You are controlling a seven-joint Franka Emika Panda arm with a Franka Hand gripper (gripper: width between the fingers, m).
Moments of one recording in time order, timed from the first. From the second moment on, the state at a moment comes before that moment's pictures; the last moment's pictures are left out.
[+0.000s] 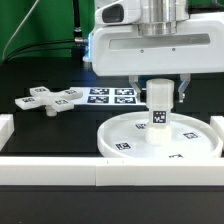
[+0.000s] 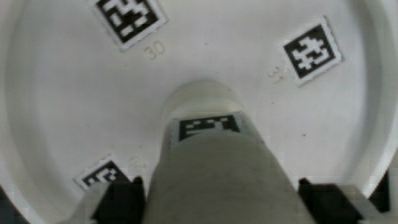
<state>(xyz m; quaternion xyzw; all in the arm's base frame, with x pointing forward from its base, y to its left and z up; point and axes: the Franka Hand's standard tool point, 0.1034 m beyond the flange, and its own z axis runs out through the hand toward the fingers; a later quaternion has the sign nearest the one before) 0.559 0.038 0.070 -0.98 0.17 -0.03 0.05</state>
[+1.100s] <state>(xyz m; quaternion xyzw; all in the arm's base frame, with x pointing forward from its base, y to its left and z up) 0.557 0.043 0.069 -0.81 0.58 0.01 0.09</state>
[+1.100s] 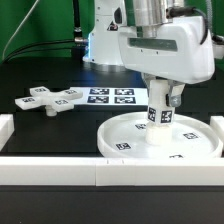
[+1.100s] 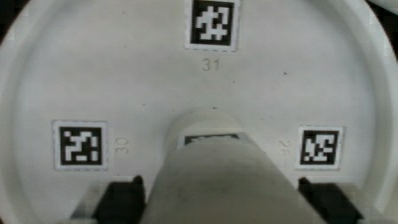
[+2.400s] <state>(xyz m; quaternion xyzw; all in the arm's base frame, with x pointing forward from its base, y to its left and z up) 0.564 0.043 0.074 -0.98 0.21 -0.01 0.07</state>
